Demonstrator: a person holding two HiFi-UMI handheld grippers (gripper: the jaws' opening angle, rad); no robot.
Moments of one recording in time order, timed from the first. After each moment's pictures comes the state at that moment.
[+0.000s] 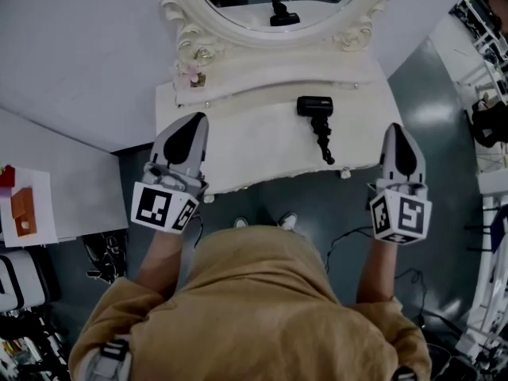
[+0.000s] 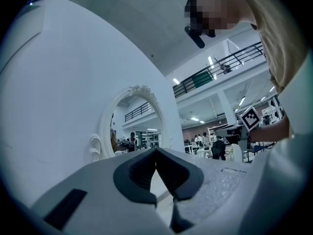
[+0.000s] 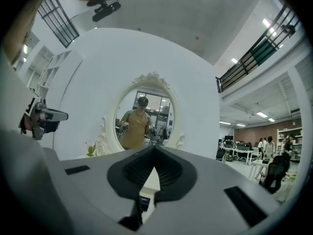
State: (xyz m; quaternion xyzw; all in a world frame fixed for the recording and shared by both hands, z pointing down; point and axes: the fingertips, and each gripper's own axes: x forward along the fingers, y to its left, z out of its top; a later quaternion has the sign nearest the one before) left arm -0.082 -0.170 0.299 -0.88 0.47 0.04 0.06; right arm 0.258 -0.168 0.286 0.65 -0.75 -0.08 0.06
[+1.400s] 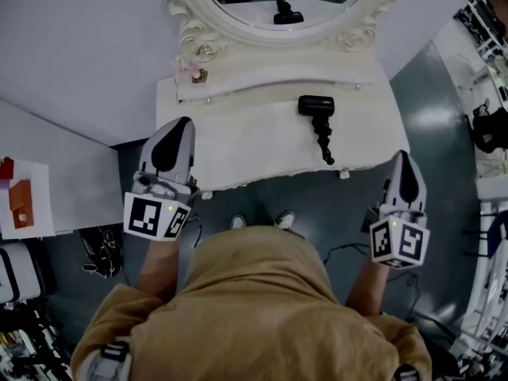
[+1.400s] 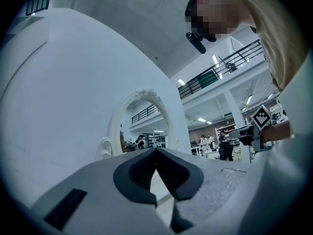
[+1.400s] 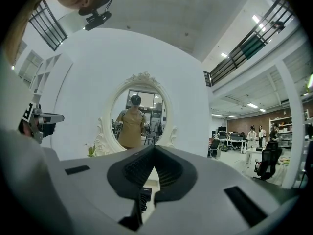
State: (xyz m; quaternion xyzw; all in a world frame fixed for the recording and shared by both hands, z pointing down) left arm -0.105 -0.154 0.292 -0.86 0.51 0.05 0.06; right arm 0.279 -0.128 0.299 0.68 -0.73 -0.03 0.04
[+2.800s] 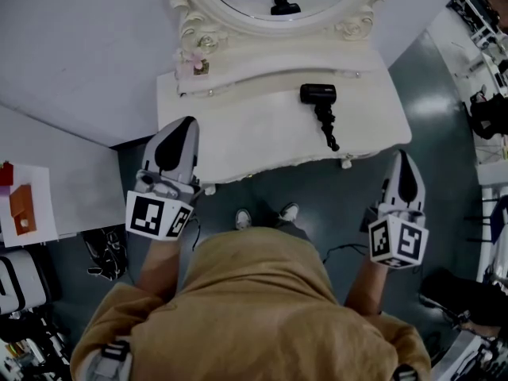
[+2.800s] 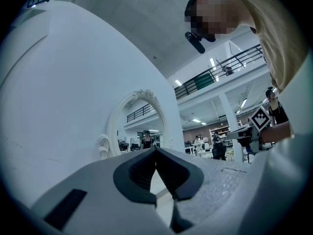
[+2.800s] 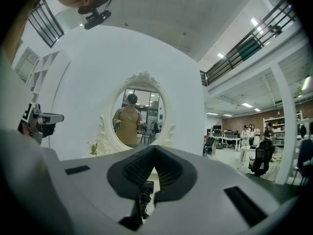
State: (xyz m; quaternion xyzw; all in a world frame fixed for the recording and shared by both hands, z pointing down) left arm -0.115 -0.132 0.303 -0.87 0.48 0.05 0.05; right arm 0.259 -0.088 0.311 0.70 -0.71 -0.02 0.05
